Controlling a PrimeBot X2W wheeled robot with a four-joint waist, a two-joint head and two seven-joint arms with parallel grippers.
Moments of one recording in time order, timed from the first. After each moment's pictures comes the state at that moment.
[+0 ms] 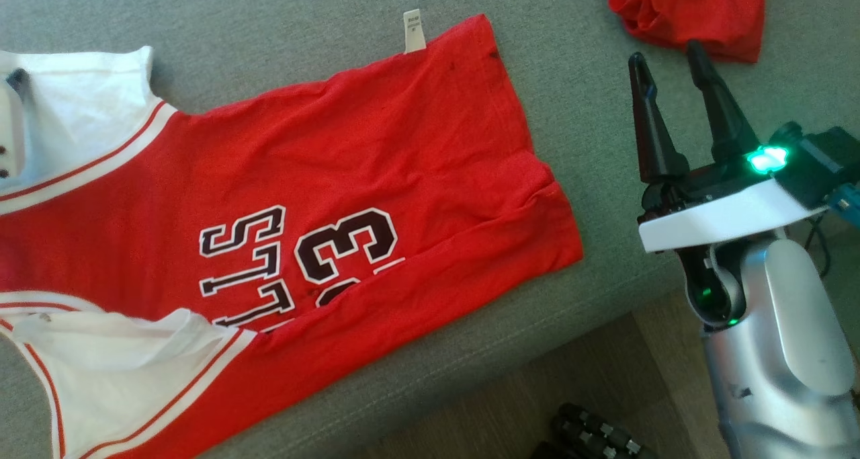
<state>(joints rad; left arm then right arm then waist) -0.91 0.60 -0.45 0.80 -0.35 -0.11 0.38 -0.41 -0.05 0.04 0.14 0.30 0.13 -0.20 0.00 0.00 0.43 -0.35</state>
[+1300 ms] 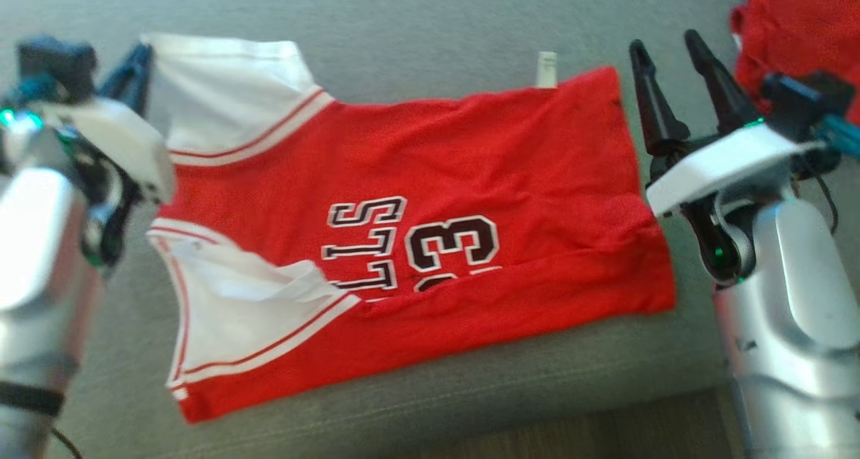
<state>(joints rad) -0.75 0.46 -0.52 0.59 -0.46 -0.02 -0.01 -0.52 -0.05 -0.02 0.28 0.25 0.13 -0.01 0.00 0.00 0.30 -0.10</state>
